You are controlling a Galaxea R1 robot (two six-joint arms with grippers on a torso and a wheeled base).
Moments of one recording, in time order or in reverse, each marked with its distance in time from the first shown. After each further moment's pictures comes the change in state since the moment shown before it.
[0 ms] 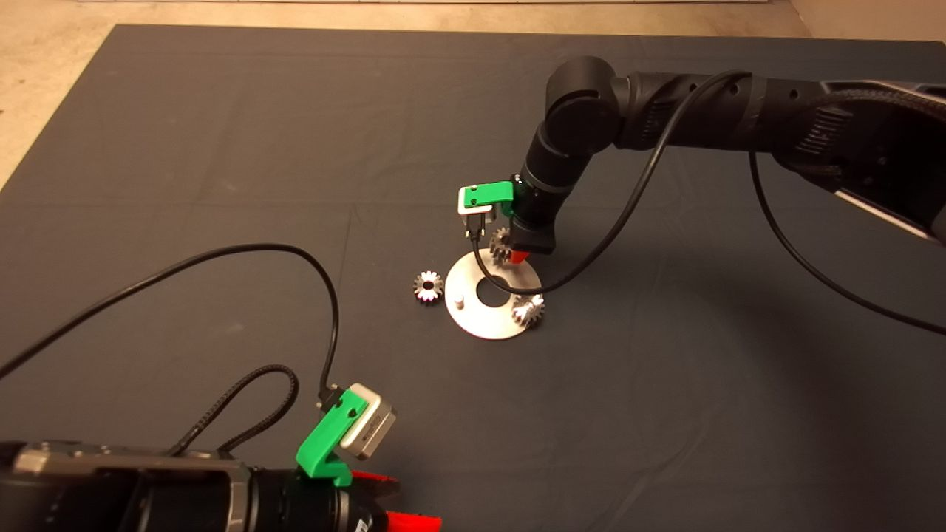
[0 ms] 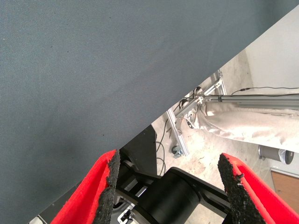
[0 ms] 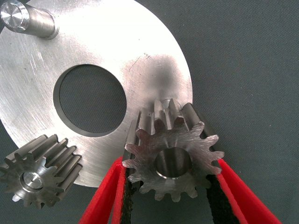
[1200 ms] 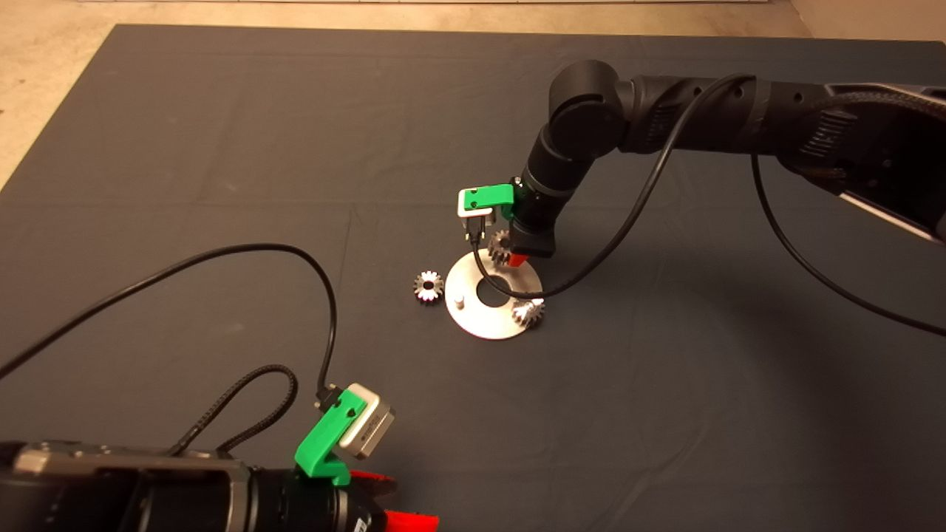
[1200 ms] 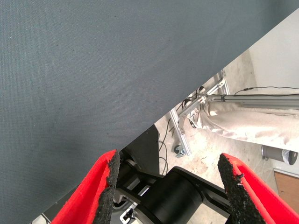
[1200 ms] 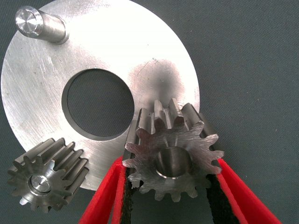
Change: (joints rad) left arm 0.000 0.000 0.000 0.000 0.014 0.000; right arm -0.003 -0.016 0.027 0.000 0.017 0.006
